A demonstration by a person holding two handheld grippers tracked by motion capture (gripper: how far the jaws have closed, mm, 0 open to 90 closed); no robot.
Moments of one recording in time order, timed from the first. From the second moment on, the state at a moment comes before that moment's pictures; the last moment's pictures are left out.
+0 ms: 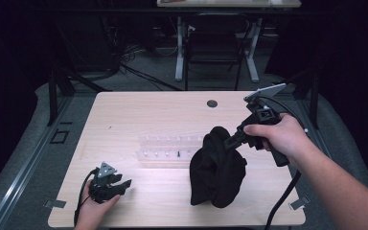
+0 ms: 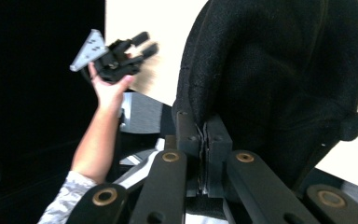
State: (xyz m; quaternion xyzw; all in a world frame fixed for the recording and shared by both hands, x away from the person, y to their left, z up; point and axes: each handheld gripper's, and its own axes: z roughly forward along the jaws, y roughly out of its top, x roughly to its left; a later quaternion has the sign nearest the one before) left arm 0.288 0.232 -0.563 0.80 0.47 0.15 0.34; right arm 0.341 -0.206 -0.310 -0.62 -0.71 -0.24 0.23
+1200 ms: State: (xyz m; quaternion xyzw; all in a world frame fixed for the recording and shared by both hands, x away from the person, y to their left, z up) left arm 0.289 0.232 -0.564 0.80 0.47 0.15 0.34; right arm 0.368 -0.209 -0.261 -0.60 -0.67 -0.37 0.24
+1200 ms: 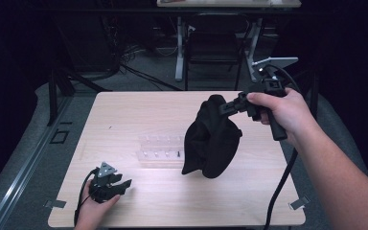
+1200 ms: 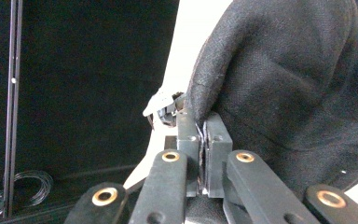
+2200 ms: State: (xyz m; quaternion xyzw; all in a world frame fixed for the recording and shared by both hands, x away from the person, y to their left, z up) left arm 0.288 0.231 -0.563 0.80 0.47 0.15 0.35; right arm 0.422 -0.183 -0.278 -0.60 -0.66 -0.38 0.22
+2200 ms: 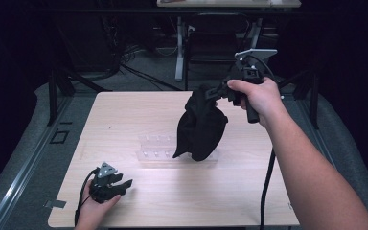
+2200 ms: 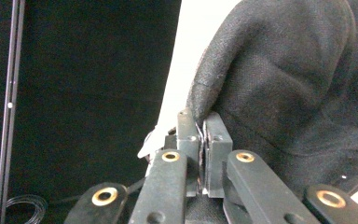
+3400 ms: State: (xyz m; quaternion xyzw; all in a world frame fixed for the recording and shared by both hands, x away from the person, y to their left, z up) left arm 0.299 0.144 -0.474 0.81 0.34 0.18 0.45; right arm 0.439 -0.160 -0.302 -0.59 -0.65 -0.42 0.24
